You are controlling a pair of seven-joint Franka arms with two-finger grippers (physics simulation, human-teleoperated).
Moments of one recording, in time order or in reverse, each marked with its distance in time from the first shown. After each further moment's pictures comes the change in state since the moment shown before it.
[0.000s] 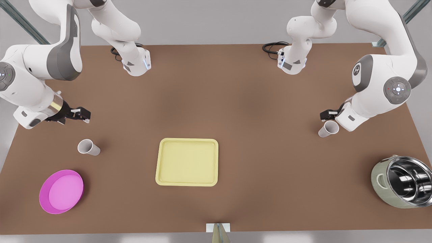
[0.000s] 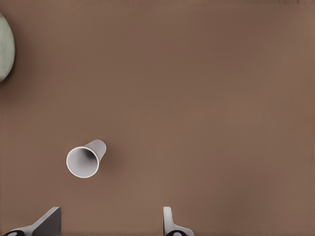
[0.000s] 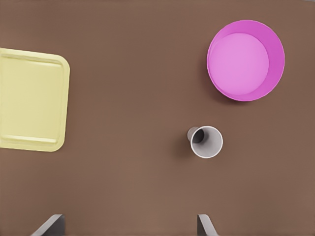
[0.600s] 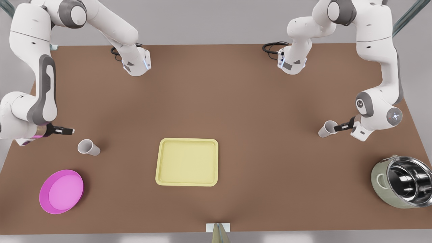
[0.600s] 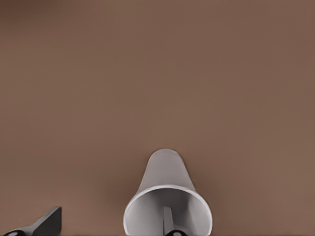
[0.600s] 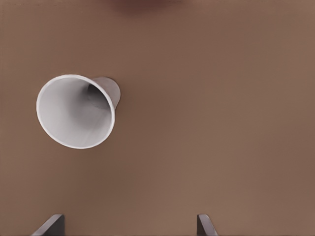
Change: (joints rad) left arm 0.129 0.129 0.270 -0.583 -0.074 0.637 0.158; right arm -0.374 0.257 0.002 -0.260 -0.042 0.262 -0.079
